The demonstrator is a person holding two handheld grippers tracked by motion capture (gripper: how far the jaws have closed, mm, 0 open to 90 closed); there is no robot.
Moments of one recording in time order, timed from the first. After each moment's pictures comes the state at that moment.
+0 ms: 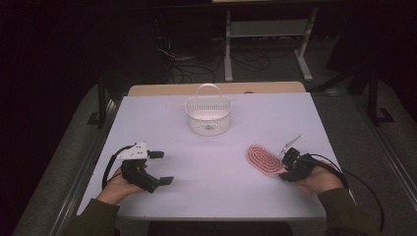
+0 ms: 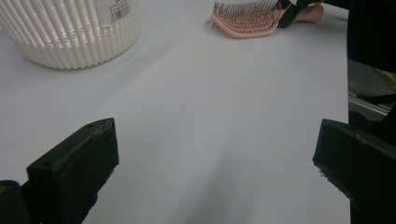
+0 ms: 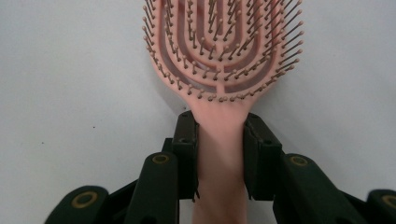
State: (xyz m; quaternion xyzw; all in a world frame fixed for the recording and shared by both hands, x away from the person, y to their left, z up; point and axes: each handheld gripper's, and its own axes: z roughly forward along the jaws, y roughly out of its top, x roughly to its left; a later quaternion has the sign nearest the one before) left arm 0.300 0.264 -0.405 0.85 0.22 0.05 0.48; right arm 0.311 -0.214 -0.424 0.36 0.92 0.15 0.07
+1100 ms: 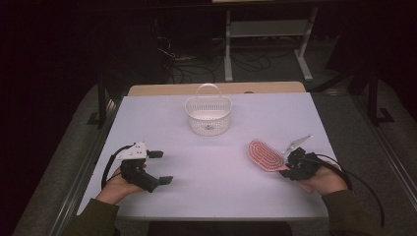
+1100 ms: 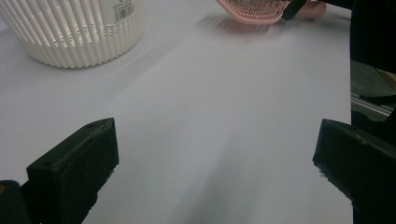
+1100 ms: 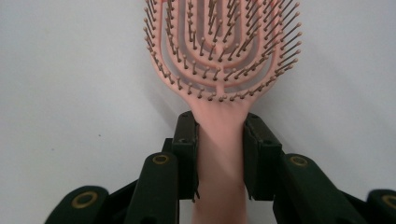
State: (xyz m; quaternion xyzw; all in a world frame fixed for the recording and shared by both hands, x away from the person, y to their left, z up) left arm 0.301 0.266 -0.405 0.85 0.22 0.06 0.48; right arm 0.306 -0.225 -0.416 0.36 0.91 0.21 0.08
